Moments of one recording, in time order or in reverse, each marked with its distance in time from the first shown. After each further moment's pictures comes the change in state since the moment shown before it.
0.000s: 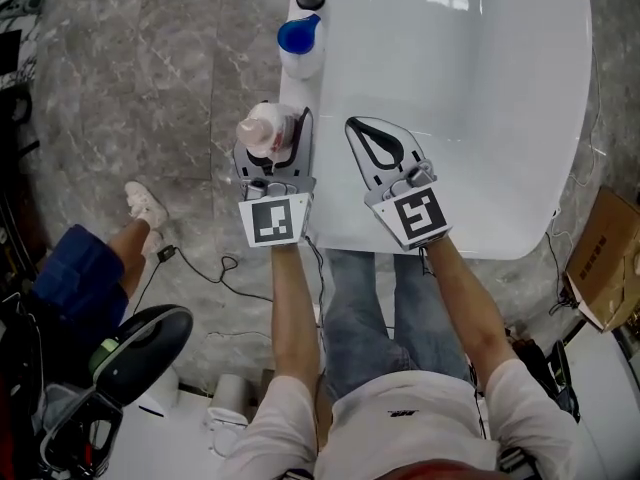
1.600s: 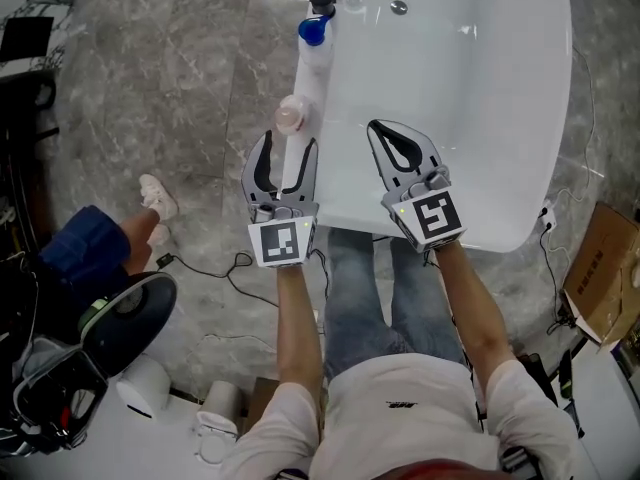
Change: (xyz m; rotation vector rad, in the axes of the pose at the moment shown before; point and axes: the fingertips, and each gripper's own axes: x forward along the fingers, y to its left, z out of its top) left arm -0.105 -0.025 0.054 0.014 0.043 0.070; right arm -0.083 0.024 0.069 -0.039 -0.073 -0.022
